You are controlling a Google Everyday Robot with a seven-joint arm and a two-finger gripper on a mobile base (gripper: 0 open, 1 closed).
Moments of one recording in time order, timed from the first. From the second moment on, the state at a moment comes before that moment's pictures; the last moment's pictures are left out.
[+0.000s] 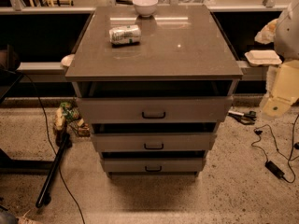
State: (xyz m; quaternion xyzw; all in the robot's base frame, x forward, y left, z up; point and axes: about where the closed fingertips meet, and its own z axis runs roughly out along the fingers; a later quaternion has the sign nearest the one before) arm 0.438 -0.216 0.979 -0.60 0.78 -0.04 0.16
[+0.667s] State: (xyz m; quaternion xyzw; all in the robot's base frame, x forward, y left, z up) arm 0.439 -0.215 0.979 -0.61 0.78 -0.05 0.16
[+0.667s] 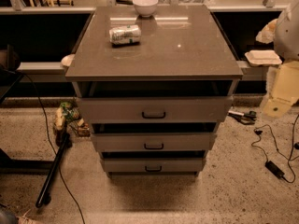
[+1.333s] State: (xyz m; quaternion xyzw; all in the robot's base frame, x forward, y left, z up) arm 0.449 -0.209 0.889 -0.64 0.76 -0.03 0.11
